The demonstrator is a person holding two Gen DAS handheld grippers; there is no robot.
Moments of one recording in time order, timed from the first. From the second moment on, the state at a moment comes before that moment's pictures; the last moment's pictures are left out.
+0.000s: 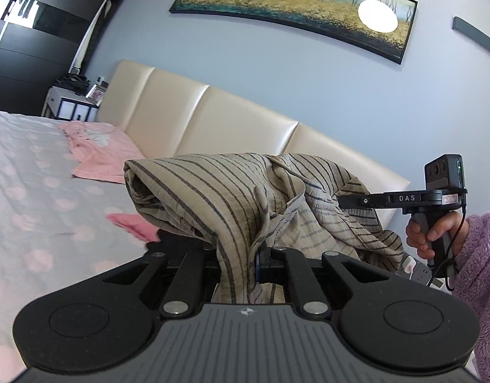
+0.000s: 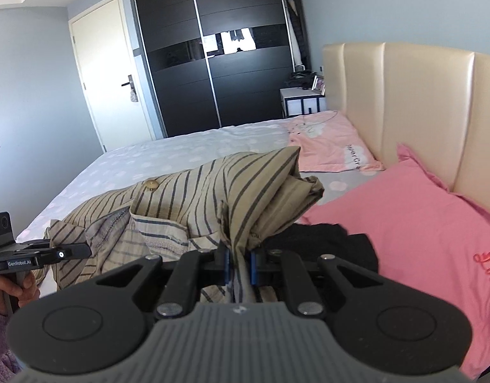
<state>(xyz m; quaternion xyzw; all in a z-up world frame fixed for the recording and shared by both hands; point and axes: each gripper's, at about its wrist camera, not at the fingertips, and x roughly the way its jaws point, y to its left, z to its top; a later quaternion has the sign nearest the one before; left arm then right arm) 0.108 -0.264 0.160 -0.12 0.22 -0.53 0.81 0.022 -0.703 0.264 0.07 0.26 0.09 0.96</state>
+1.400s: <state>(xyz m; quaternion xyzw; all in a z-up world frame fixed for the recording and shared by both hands) 0.187 -0.360 0.054 -0.08 0.34 -0.49 0.80 0.137 -0.846 0.103 0.19 0.34 0.01 0.92</state>
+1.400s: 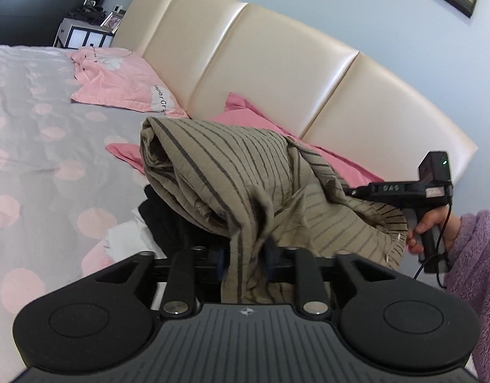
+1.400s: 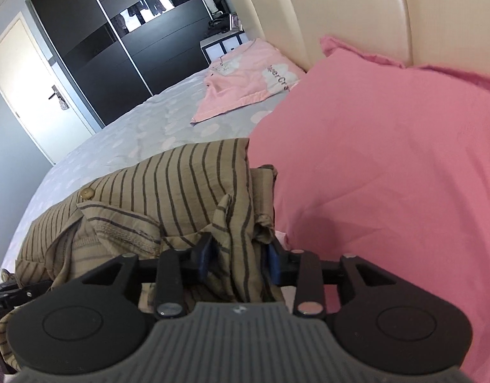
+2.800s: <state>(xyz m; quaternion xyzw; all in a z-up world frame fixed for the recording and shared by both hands) 0.204 -0.365 0.083 -0.05 0.25 -0.45 0.85 0.154 -0.804 0.108 0.22 0.23 -0.08 0.94</state>
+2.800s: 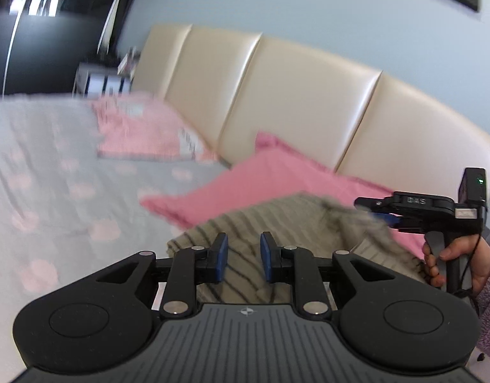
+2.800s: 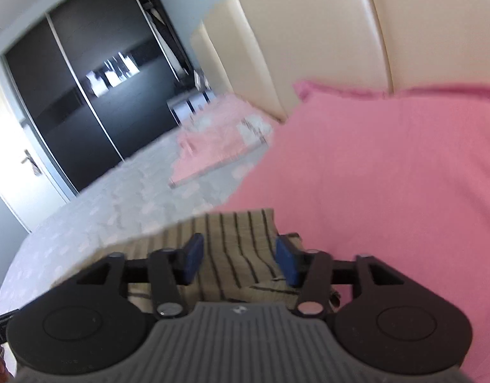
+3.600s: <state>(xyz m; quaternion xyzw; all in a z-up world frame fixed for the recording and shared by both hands) 0.061 -0.385 0.048 0.13 0.23 -0.45 0.86 0.049 -0.723 0.066 0.02 0.23 -0.06 0.97</state>
